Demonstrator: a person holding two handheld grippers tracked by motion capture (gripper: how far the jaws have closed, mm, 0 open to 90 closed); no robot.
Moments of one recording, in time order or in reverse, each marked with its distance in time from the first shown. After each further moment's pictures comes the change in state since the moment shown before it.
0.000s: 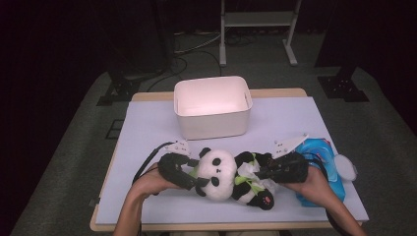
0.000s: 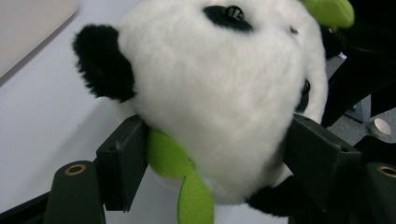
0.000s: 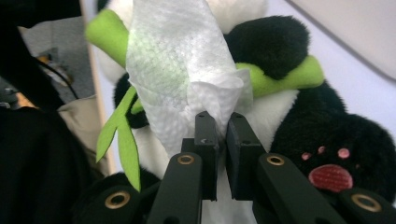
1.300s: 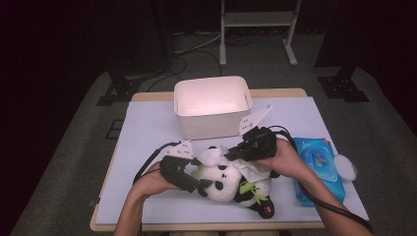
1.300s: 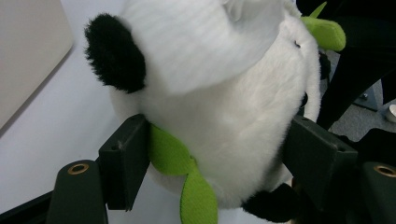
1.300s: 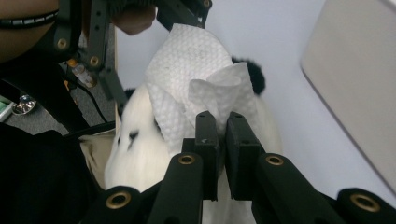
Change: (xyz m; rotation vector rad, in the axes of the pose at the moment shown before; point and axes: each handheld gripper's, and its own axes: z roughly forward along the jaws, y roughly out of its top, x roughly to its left) left arm -0.015 0.011 -0.004 -0.024 0.020 0.115; right arm 0.003 0.097 0.019 -0.004 0.112 -0.128
